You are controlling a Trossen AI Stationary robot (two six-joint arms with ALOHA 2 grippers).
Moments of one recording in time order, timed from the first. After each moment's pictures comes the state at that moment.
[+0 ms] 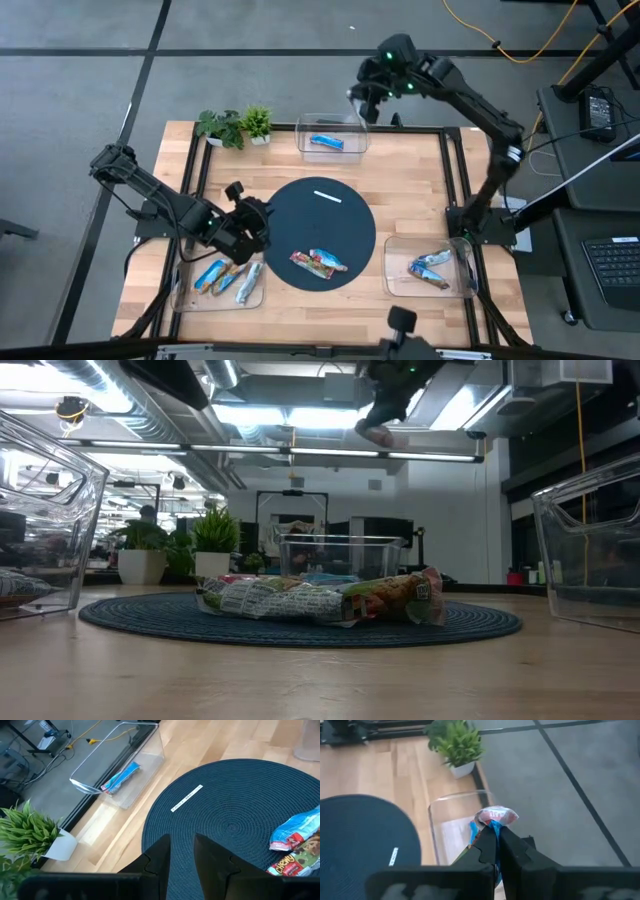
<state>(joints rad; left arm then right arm) -0.51 1.29 1.10 -0.94 -0.90 -0.75 -0.67 1.75 2.00 -0.95 -0.20 -0.35</state>
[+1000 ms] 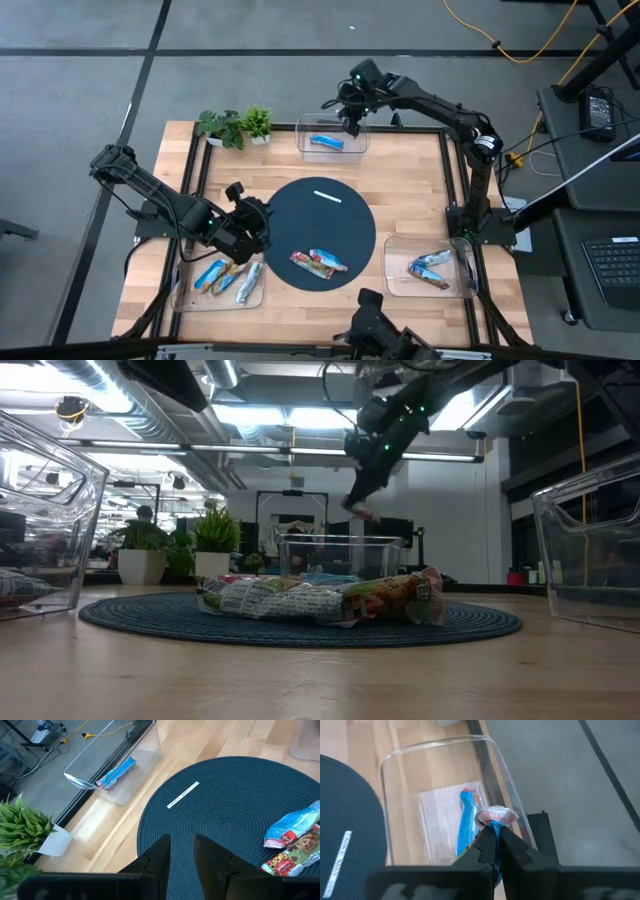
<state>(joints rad) -0.51 1.29 1.10 -0.94 -0.87 -0.77 -0.70 1.94 1.75 -0.69 -0.20 -0.39</state>
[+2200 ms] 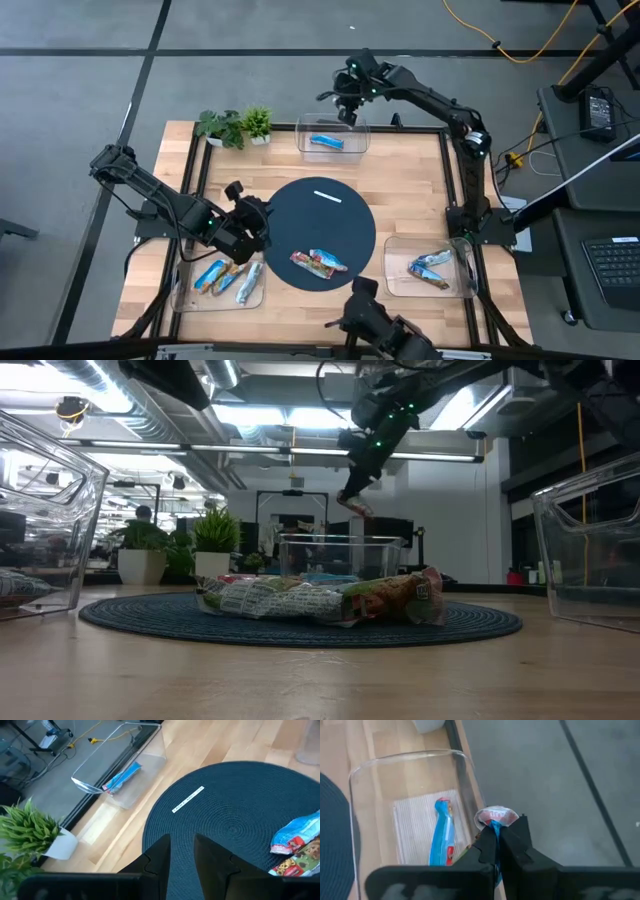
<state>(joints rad) -0.51 1.29 1.10 -0.95 -0.90 -0.76 -0.71 2.05 1.98 -0.80 -0.14 -0.46</state>
